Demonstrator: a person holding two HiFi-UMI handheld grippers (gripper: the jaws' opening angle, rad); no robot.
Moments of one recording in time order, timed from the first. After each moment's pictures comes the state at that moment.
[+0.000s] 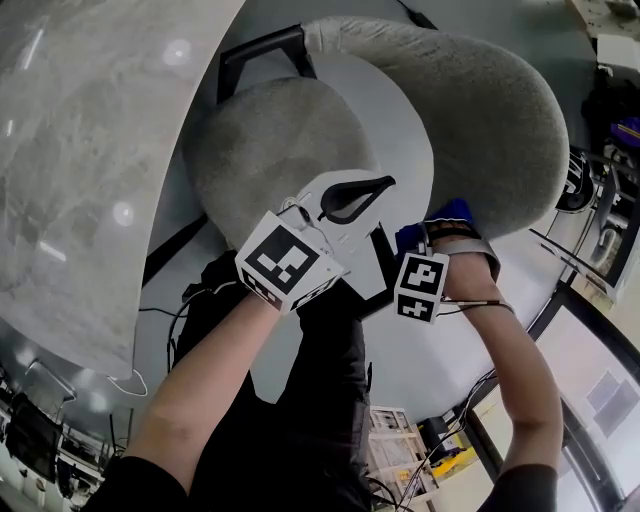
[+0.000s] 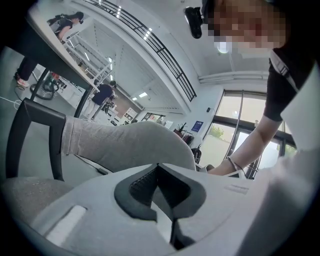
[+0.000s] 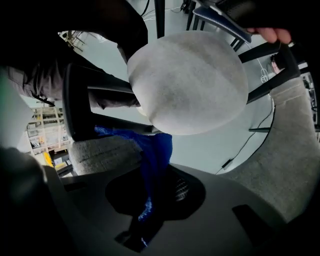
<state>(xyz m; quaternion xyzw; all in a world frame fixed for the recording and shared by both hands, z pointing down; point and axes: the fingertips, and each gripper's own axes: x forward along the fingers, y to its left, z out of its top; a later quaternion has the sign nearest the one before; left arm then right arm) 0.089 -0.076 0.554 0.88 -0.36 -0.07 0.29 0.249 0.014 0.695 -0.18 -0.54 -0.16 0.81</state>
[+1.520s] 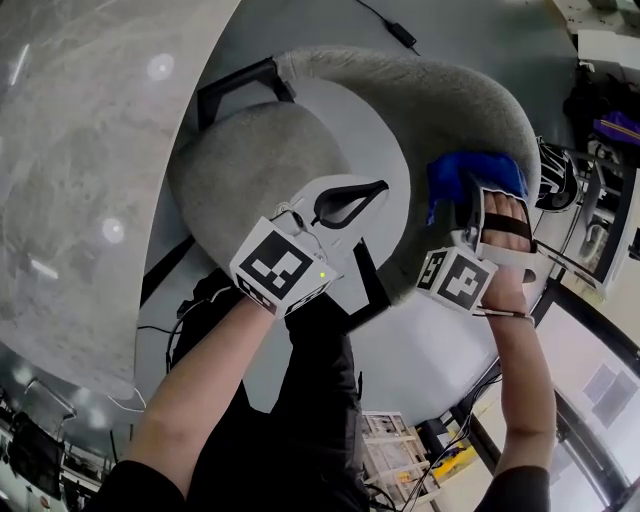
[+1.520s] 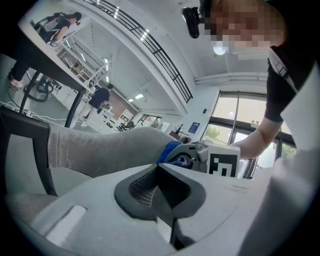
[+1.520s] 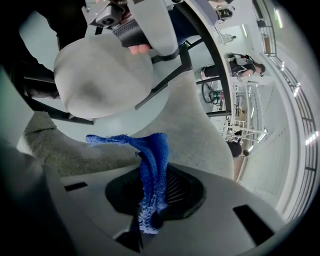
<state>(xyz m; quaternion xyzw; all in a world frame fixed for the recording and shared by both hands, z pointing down) 0.096 -0.112 0.532 0.89 -0.35 -0.08 0.27 0.217 -0.166 0.567 0.15 -0.56 -0.37 0.73</state>
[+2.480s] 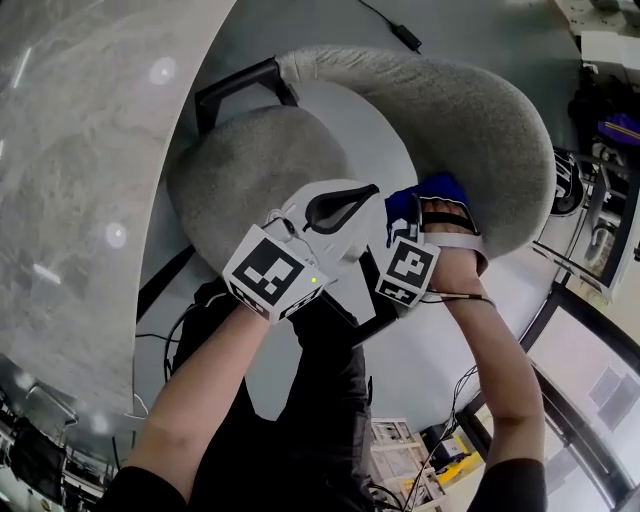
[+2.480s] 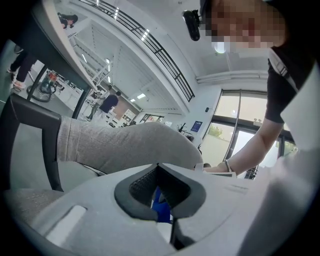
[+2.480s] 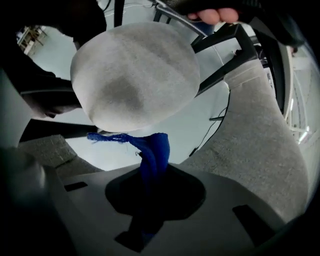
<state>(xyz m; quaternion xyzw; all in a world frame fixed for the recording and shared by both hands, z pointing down) 0.085 -0.109 0.566 0.89 -0.36 -0.07 0.27 0.214 -0.097 0.706 0.01 -0.57 -0.24 0.79</state>
